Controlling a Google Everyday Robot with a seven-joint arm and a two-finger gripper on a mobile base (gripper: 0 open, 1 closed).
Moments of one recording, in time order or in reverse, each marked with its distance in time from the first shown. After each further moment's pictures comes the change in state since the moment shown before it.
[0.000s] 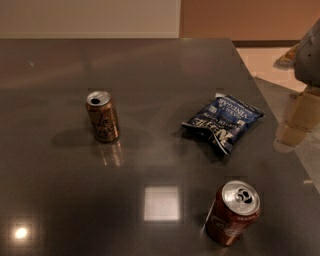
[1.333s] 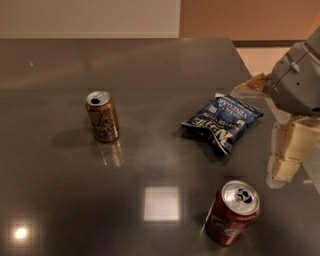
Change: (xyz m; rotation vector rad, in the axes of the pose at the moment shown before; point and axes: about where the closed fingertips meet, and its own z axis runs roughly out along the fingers) arm -0.041 0.069 0.015 -0.231 -0.203 -0.264
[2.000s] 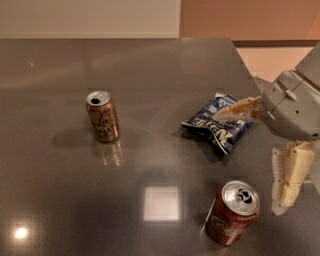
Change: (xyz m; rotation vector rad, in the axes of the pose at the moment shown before) arm -0.011 0.035 0.028 -0.145 -0.137 -0.200
